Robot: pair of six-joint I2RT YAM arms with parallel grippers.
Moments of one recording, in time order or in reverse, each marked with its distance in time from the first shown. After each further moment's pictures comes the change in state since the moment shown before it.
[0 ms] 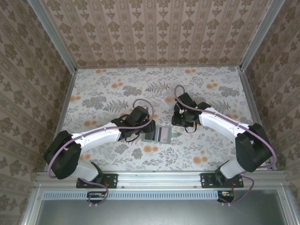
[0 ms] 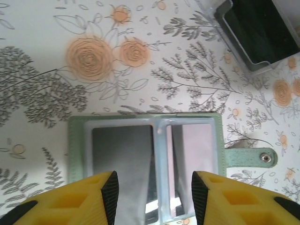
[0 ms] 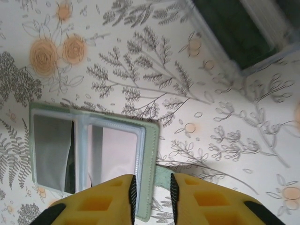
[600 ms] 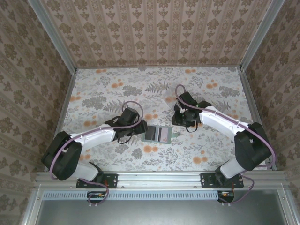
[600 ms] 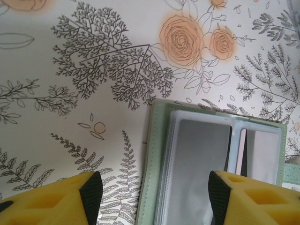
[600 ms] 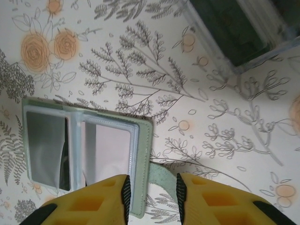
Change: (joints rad) left arm 0.151 -0.012 -0.130 0.044 0.086 -0.059; right arm -0.016 0.031 0.006 -0.014 -0.056 -0.018
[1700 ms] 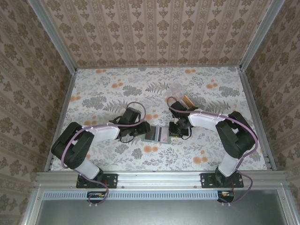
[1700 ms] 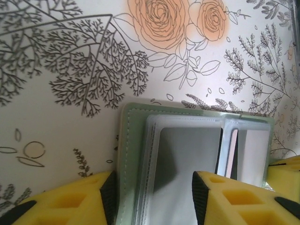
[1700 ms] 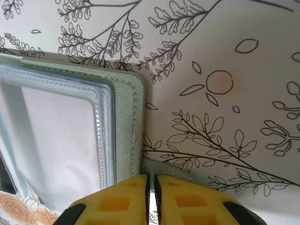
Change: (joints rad) left arm 0.021 0.158 -0.011 0.193 0.198 -0.027; right arm 0.065 0.192 -0.062 0.063 -0.107 0.047
